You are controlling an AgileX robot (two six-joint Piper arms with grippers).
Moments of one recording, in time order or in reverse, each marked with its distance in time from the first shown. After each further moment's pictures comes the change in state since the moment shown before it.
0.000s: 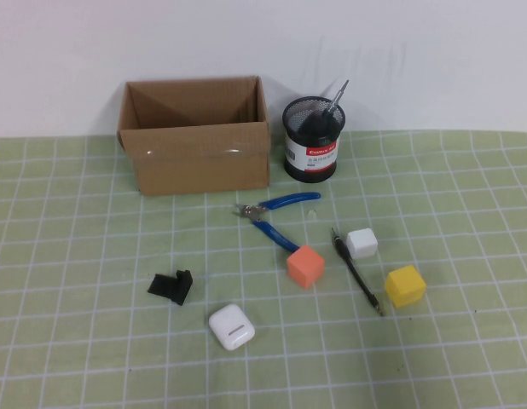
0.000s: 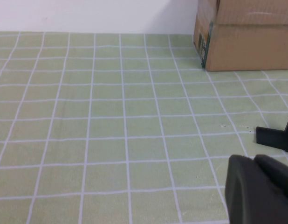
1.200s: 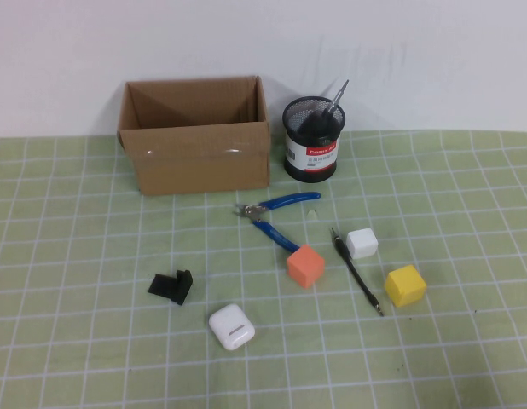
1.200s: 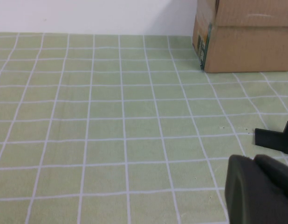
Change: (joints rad) right arm 0.000 -0.284 0.264 -0.540 -0.012 -0.070; left arm 0.000 0.000 0.000 -0.006 -0.006 0.004
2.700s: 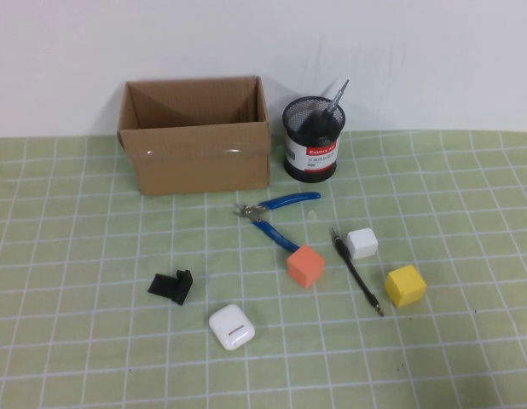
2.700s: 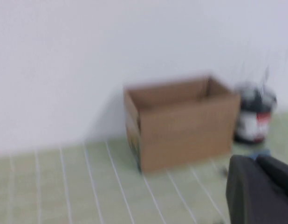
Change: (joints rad) right arm 0.000 0.000 0.000 0.000 0.000 0.000; left arm -0.303 0.303 -0.423 0.246 0.027 -0.186
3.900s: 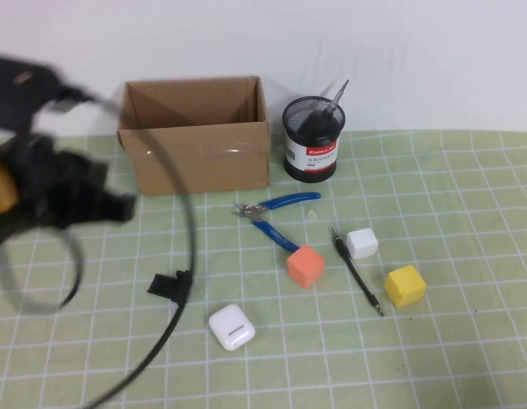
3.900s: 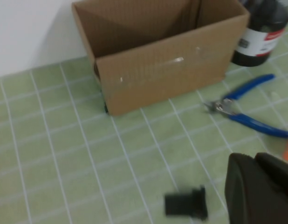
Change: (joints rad) right arm 0.000 0.000 0.000 0.000 0.000 0.000; left arm -0.071 0.845 -0.505 -0.050 0.112 0.017
